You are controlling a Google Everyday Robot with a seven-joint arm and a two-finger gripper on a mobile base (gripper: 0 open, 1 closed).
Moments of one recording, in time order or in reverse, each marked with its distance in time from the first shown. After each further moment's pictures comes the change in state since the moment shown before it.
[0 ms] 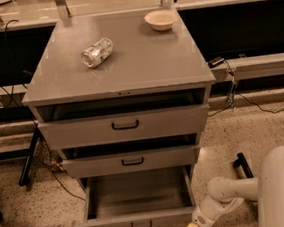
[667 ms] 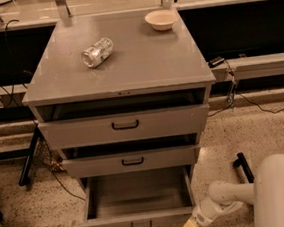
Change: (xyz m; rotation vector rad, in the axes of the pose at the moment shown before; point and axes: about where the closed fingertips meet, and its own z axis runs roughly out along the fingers) arm -0.015 -0.058 0.025 0.095 -0.096 0.009
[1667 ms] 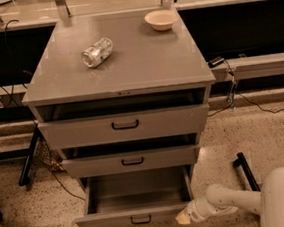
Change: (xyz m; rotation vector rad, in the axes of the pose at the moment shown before) arm -0.043 -0.029 0.023 0.079 -0.194 -0.085
